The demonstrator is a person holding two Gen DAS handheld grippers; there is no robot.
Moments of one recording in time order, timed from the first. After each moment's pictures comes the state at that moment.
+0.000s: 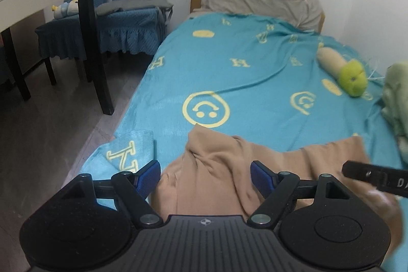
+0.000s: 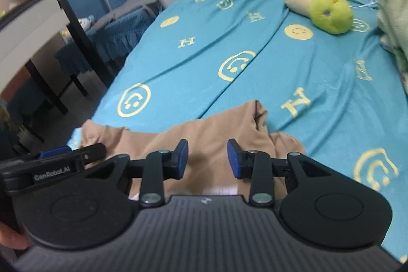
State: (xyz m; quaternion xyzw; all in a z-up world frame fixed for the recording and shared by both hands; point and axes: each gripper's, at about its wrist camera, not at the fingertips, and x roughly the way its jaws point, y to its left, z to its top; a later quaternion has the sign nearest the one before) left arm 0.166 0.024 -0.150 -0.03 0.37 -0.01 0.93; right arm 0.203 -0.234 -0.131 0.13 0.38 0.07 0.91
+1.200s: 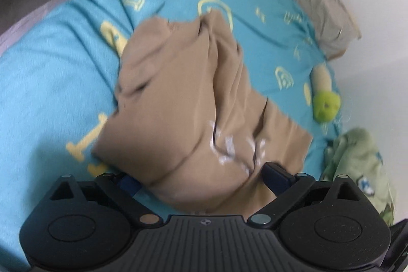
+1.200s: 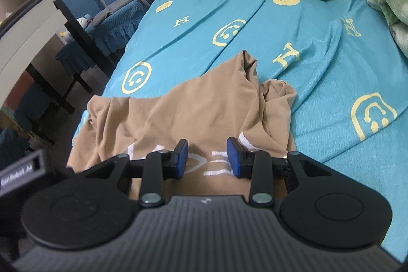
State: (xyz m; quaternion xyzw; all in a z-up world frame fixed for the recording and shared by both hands) left arm 0.123 0.040 -0.199 -0.39 0.47 -0.01 0.79; right arm 0.184 -0.239 -0.149 0.18 0.41 0.07 0.89
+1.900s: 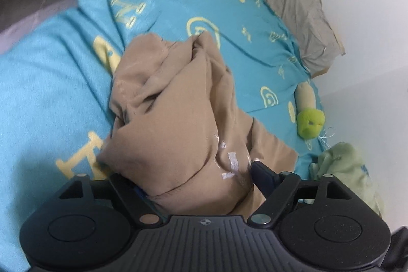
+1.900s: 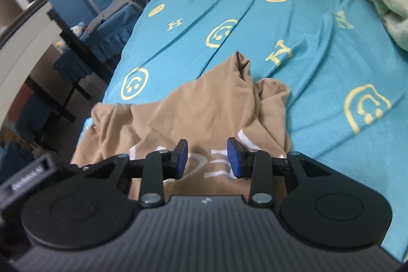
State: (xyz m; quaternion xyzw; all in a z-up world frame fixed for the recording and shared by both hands) left arm 0.116 0.047 -0.198 -0.40 0.43 -0.02 0.81; right arm 0.177 -0.248 -0.133 0.22 0.41 0.05 0.88
